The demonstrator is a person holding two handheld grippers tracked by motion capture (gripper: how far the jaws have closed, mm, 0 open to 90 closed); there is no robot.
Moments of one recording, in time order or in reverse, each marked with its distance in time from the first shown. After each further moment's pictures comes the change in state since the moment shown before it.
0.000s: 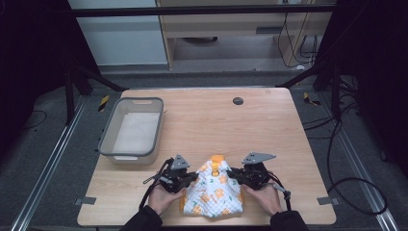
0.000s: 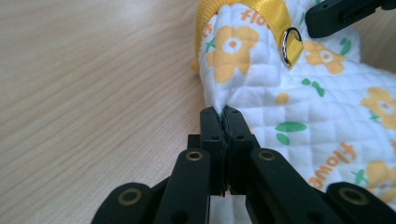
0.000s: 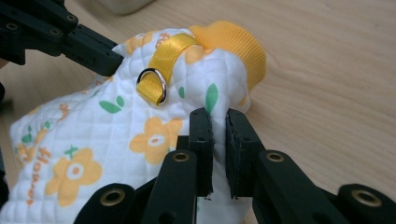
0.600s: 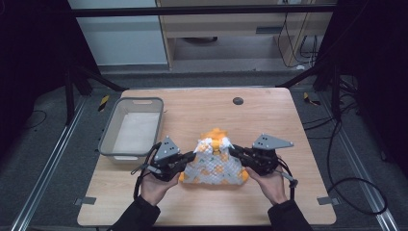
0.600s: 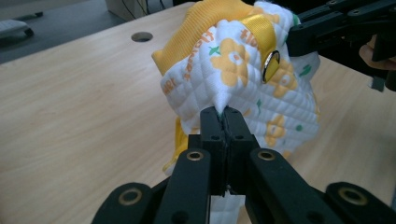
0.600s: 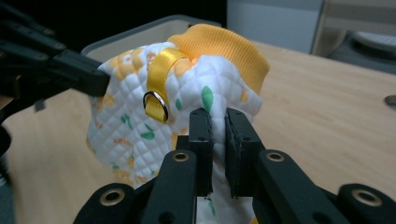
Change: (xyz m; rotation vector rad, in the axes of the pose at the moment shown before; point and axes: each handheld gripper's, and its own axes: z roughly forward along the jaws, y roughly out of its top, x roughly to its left) left arm -0.007 0.054 -0.060 -0.229 0.056 0.060; right arm 0.009 0.063 -0.046 -0.264 -0.051 -0.065
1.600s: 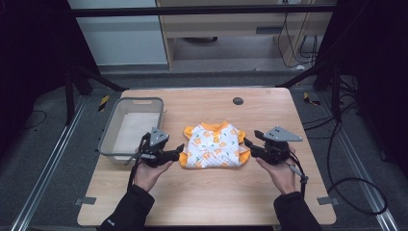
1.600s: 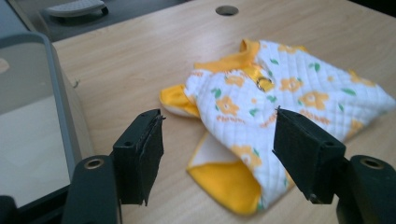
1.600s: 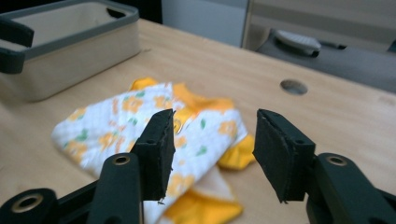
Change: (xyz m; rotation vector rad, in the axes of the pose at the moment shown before) left arm 0.058 -0.031 0.017 0.066 0.230 -0.053; right arm -0.043 -0.014 -0.009 0.026 -0.256 -0.038
